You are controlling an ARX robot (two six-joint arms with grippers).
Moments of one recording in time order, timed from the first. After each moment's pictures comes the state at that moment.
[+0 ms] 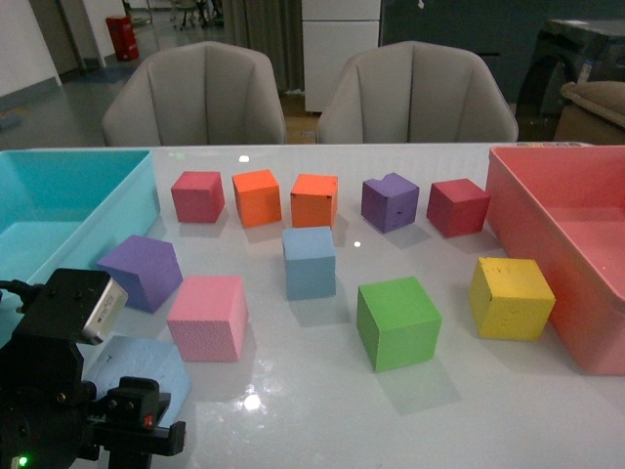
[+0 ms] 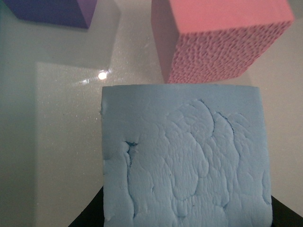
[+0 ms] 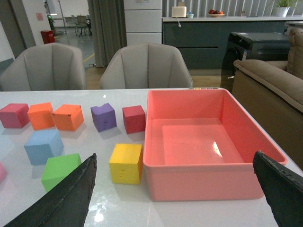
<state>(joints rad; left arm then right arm) -0.23 1.87 0.42 0.73 -0.02 -0.08 0.00 0.00 0.01 0.00 0.00 0.00</state>
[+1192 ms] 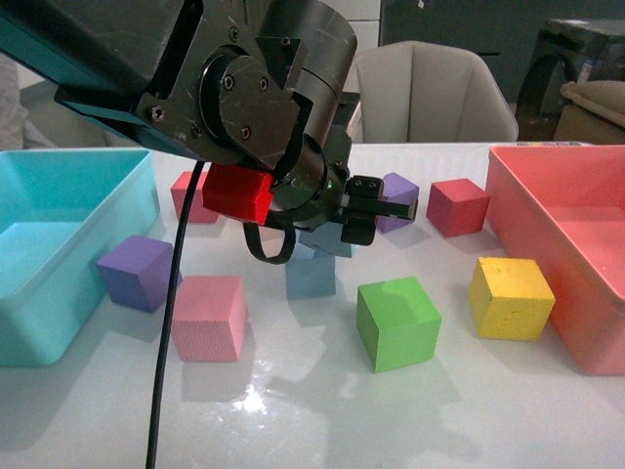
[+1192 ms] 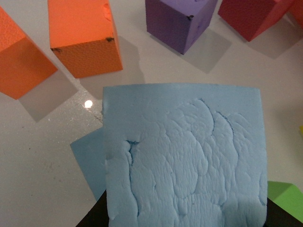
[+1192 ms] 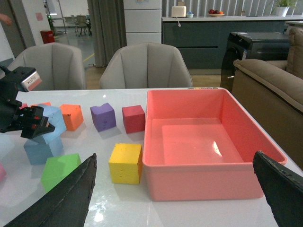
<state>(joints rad) -0.48 2.18 1.44 0.02 -0.12 -0.10 0.00 0.00 0.01 0.00 0.00 0.00</state>
